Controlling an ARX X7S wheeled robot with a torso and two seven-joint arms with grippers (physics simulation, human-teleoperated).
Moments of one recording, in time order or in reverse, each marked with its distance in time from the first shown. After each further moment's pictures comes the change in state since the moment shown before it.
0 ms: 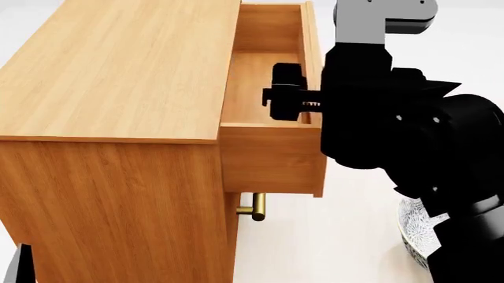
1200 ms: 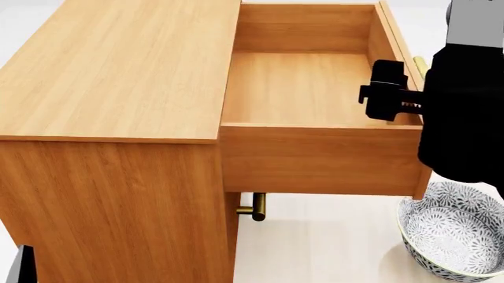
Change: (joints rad) left arm -0.027 0.002 0.032 0.009 0.005 -0.012 -0.014; right arm -0.031 0.236 0.055 -0.113 0.023 0.032 0.076
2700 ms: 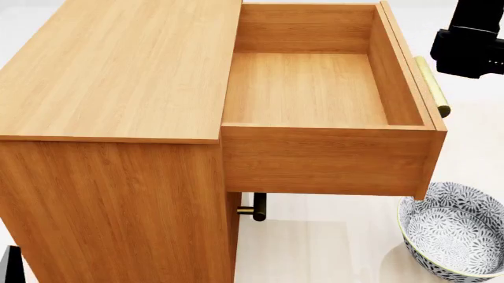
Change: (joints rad) left arm -0.001 -0.025 0.015 0.007 0.018 0.025 -0.030; right arm -0.093 0.317 0.272 -0.551 0.244 -0.053 0.153
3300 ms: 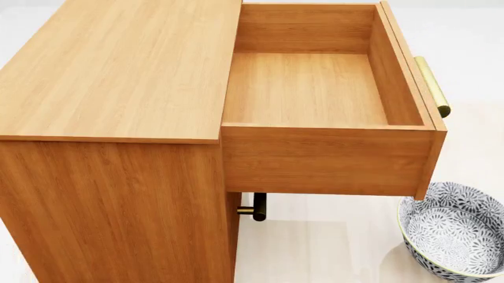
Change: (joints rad) left arm -0.404 -0.289 0.468 0.028 0.200 0.309 -0.342; right arm -0.715 0.299 1.065 -0.654 0.383 -0.029 0.120
